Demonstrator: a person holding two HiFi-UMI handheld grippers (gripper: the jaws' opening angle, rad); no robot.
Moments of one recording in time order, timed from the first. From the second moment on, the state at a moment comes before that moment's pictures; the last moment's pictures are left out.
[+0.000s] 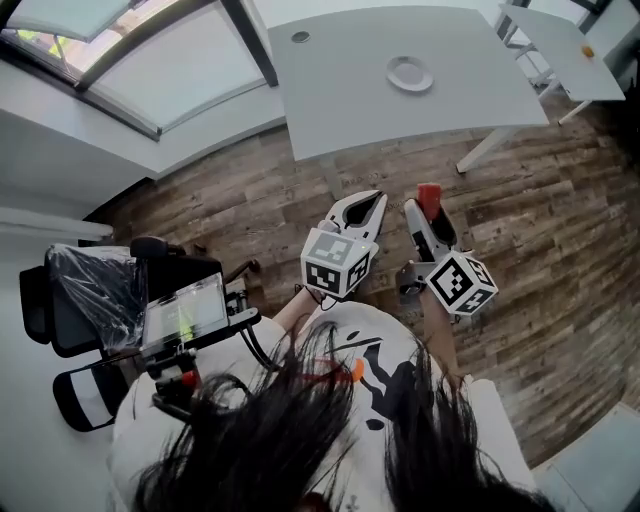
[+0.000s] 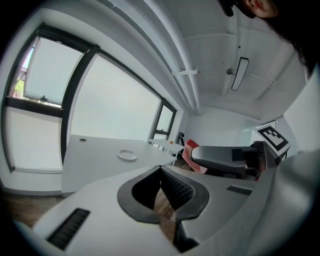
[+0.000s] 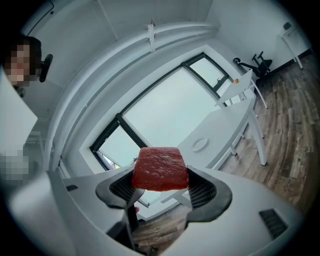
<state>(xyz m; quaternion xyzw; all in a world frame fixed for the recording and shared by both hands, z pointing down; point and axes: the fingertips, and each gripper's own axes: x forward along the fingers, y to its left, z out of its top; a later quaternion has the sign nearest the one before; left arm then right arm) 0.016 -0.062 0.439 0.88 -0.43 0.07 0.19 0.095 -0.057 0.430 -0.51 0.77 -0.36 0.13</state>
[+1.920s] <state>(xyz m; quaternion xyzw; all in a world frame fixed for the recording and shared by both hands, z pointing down) 0.028 -0.368 0.466 0.86 -0.45 0.09 0.23 0.122 -0.363 0.462 -0.51 0.76 -0.41 0.06</state>
